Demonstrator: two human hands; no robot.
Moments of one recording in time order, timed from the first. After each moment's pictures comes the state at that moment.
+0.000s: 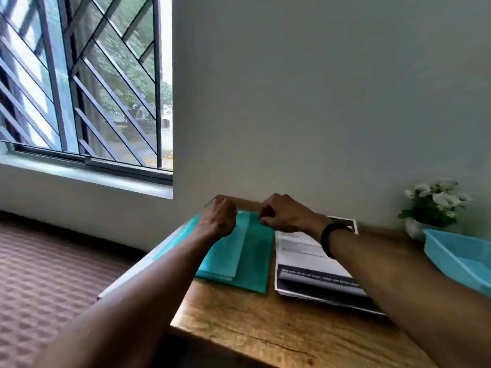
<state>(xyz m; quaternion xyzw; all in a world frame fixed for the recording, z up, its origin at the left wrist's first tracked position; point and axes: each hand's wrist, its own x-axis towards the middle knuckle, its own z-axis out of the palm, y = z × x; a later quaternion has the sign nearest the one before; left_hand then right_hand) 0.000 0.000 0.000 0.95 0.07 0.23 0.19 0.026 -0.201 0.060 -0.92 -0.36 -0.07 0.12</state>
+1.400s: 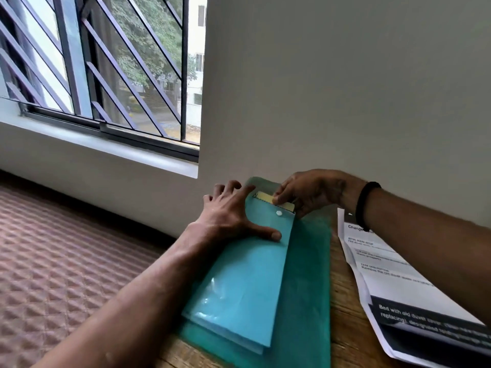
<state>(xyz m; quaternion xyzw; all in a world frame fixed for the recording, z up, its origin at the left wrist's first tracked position) -0.003 0.083 -0.025 0.97 0.05 0.13 0.21 0.112 -0.081 0.048 -0.89 -0.17 0.27 0.31</state>
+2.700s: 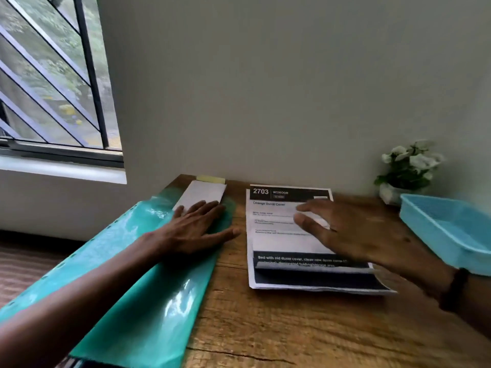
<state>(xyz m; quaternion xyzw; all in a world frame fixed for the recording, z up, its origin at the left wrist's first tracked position) -0.018 -0.018 -0.031 0.99 -0.09 -0.03 0.10 -0.029 -0.348 0.026 -0.97 -0.22 -0.06 0.13</state>
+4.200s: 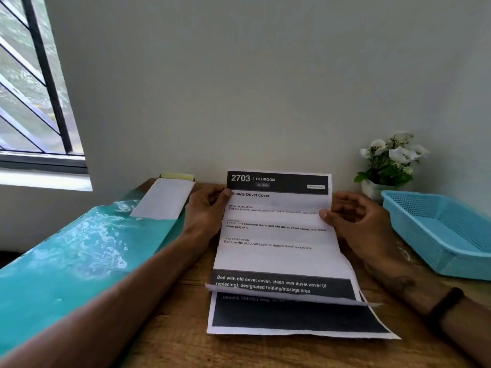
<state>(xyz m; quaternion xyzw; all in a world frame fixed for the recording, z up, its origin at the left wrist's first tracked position) 0.041 -0.133 -0.035 0.72 0.00 0.24 0.65 0.032 -0.427 -0.034 -0.79 -0.05 -0.25 0.56</state>
